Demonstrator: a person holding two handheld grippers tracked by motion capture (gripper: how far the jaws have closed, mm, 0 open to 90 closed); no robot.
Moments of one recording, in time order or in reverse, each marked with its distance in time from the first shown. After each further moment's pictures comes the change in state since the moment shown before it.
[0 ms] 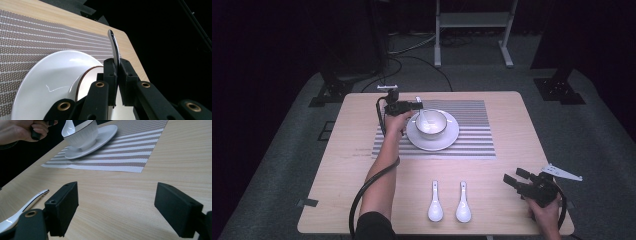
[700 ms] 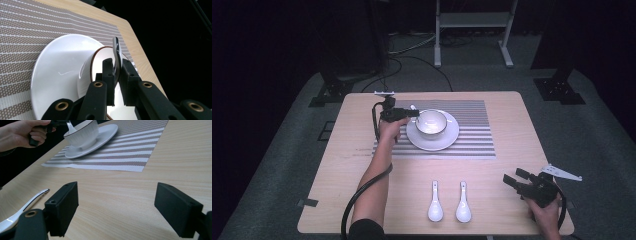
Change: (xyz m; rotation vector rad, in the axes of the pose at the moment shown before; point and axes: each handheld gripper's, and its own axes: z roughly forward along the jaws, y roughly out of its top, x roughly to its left) left arm 0.012 -0.013 -0.012 0.067 0.005 0.026; right arm 0.001 0.000 0.000 0.005 0.002 0.002
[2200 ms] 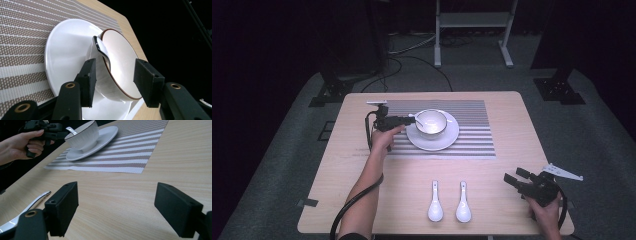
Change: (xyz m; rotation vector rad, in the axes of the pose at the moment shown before) left arm 0.016 -0.027 -0.023 -0.003 -0.041 -0.038; right arm -0.003 0.001 0.000 -0.013 0.013 0.016
